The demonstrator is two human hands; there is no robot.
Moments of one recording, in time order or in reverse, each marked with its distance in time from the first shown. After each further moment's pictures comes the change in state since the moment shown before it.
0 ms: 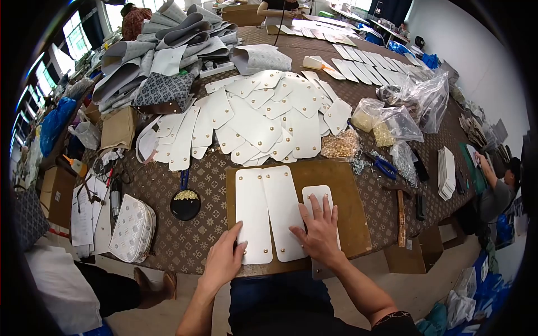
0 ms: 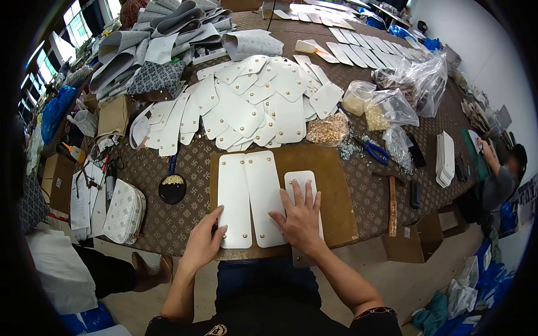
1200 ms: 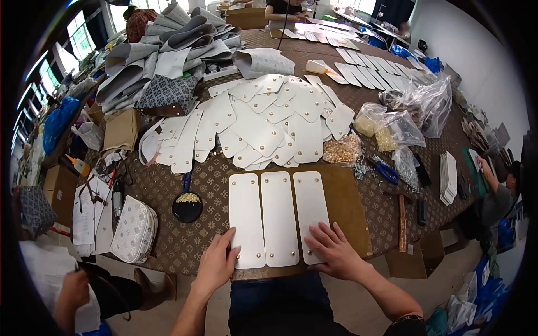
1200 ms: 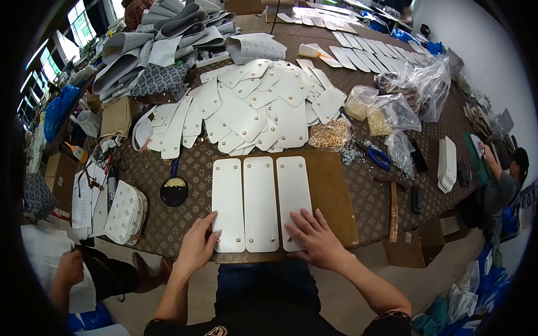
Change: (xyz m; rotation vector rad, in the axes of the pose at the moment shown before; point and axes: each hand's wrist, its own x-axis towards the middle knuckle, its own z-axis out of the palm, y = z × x) left_hand -0.007 -0.002 -0.016 0.077 0.005 -0.057; right_hand -0.038 0.034 -0.060 0.038 -0.313 -0.393
